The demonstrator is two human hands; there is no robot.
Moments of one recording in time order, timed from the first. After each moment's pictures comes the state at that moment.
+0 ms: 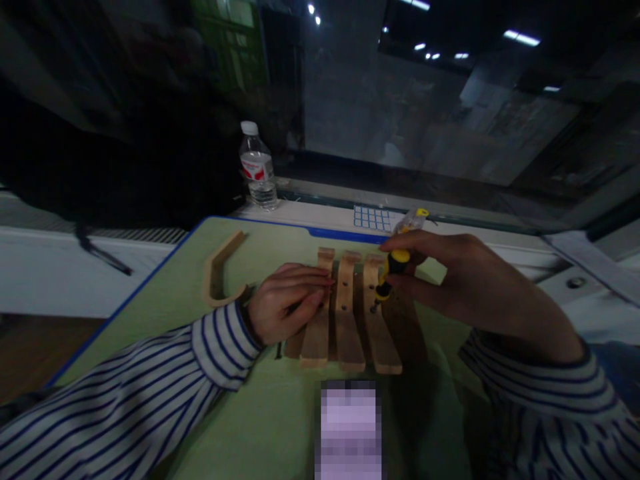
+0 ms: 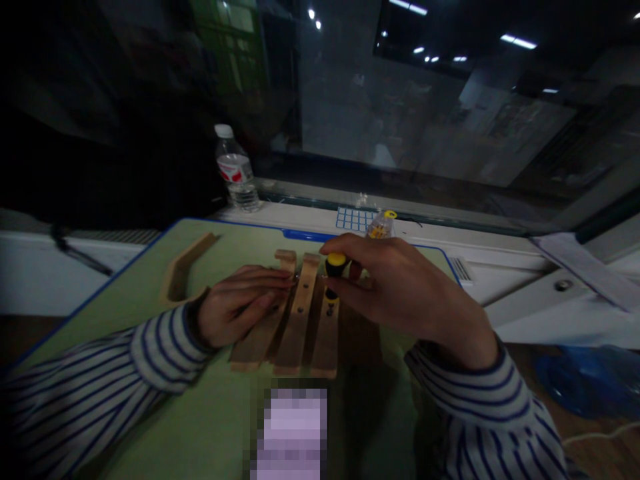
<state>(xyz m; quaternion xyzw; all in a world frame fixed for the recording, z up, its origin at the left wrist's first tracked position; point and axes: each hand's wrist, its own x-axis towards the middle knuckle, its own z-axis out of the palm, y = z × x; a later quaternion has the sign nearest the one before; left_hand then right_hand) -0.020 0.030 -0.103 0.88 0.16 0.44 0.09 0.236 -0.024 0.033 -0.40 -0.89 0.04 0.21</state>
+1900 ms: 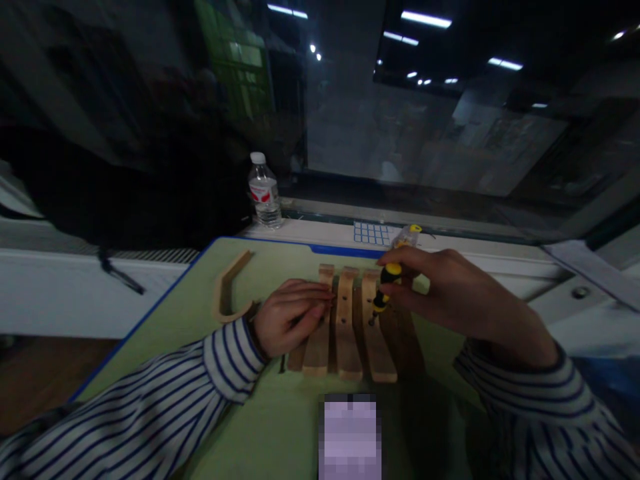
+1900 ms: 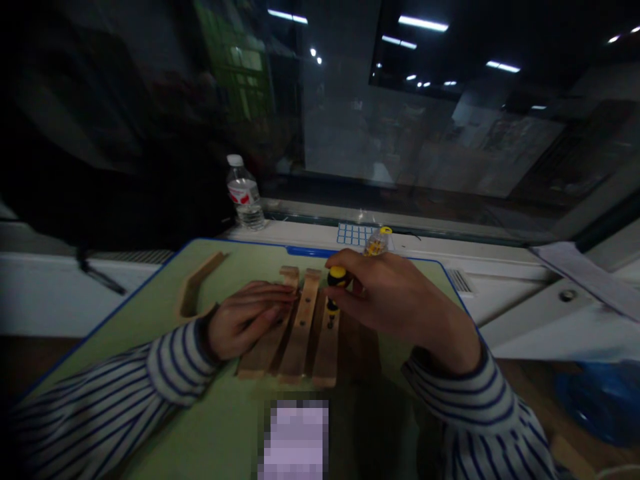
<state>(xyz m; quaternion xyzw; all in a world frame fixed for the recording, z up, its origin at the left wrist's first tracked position) -0.020 0.029 -0.098 0.89 0.17 0.42 0.09 0.239 -0.021 0.030 -0.45 -0.88 0.03 0.16</state>
